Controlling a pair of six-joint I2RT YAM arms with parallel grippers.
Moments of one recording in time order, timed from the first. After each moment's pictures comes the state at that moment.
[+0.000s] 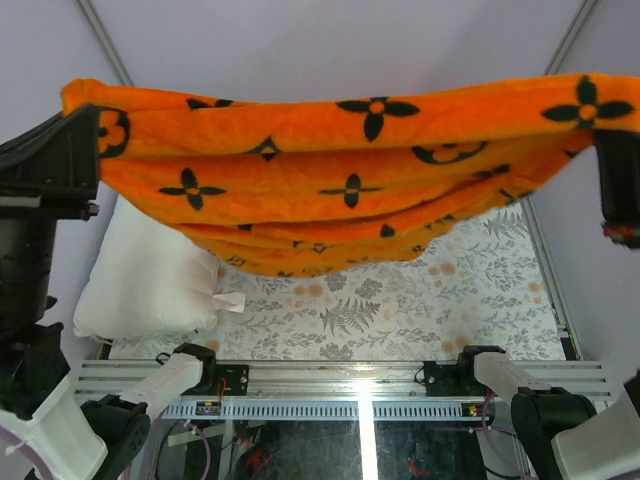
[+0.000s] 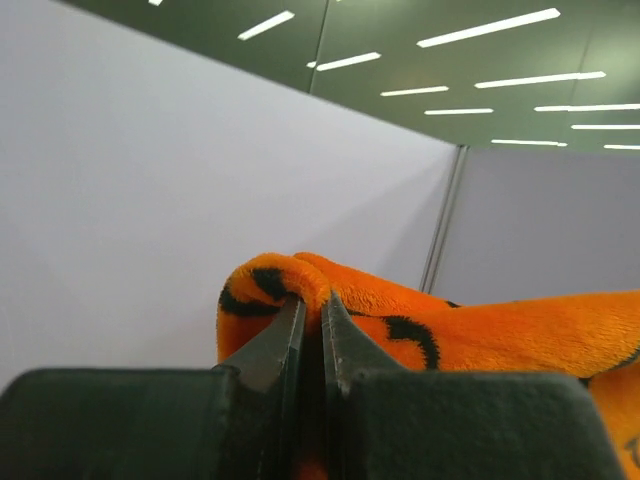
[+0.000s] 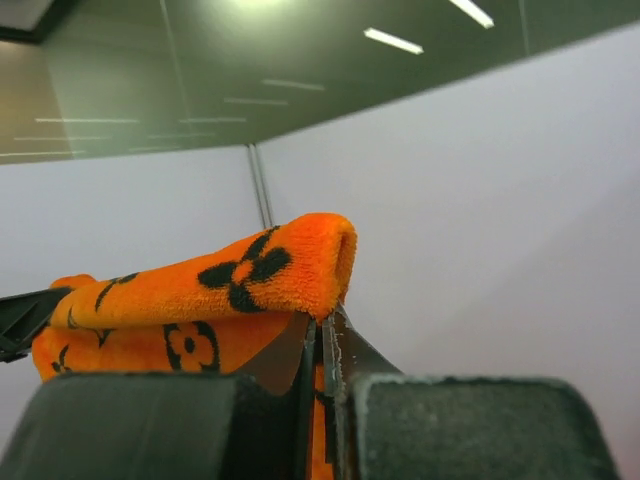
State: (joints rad) left arm -0.22 0.95 2.06 -0.44 0.09 -0.38; right arm -0.01 1.06 2.34 -0.62 -0.39 0.60
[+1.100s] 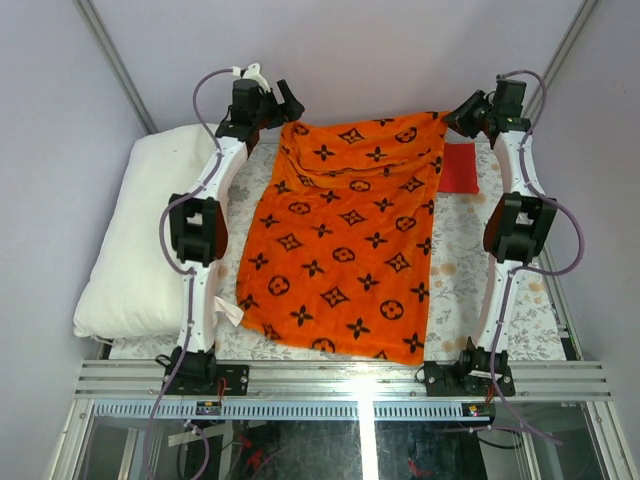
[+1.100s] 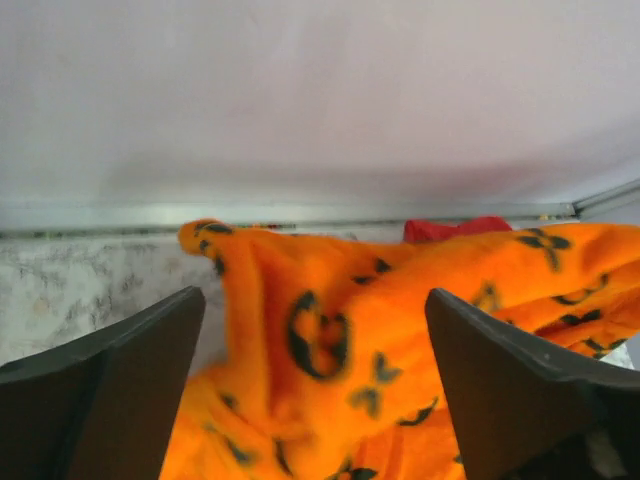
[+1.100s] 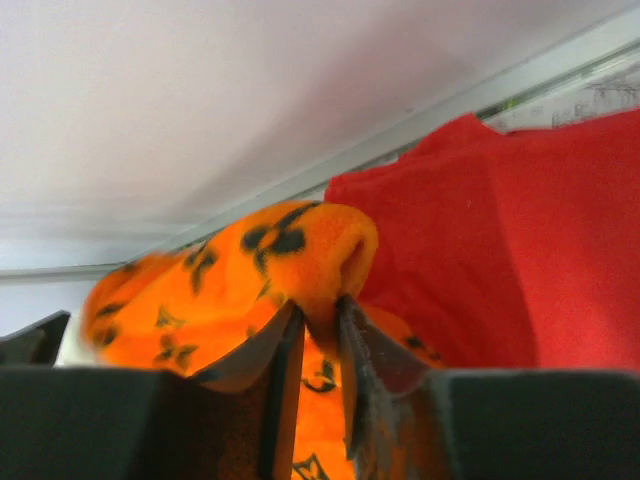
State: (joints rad) left arm -0.14 2.28 2.15 -0.17 0.20 -0.44; right arm -0.14 2.28 2.20 -0.45 -0.42 0.67
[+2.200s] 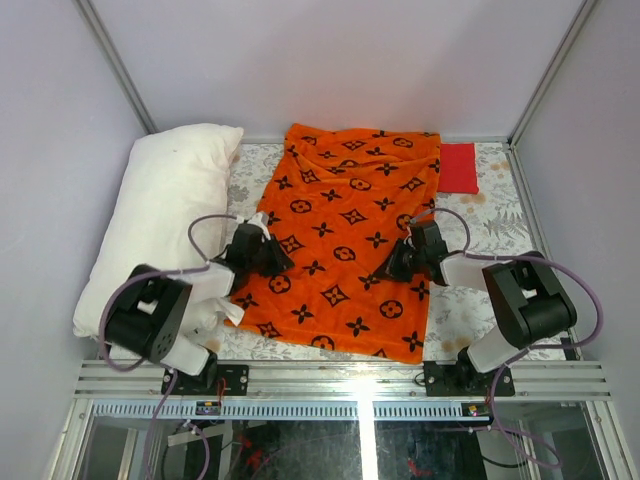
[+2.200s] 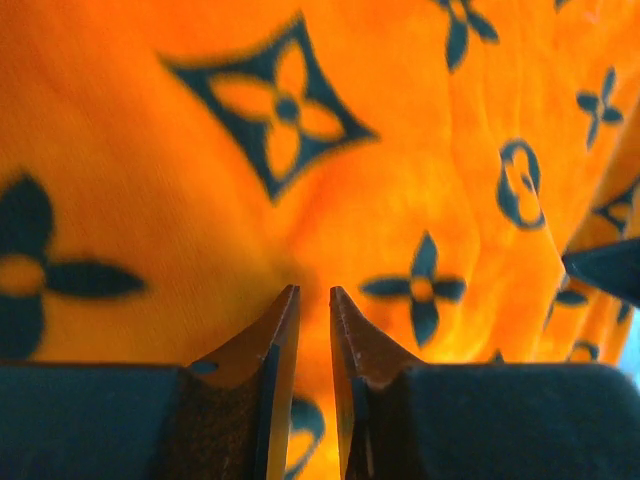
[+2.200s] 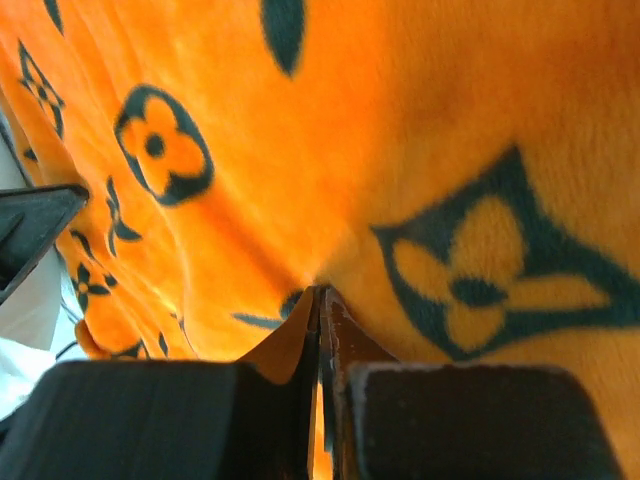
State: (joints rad) left arm -0.36 1.56 0.58 0.26 0.22 -0.67; right arm 0.35 1.61 0.61 0.10 -0.39 0.81
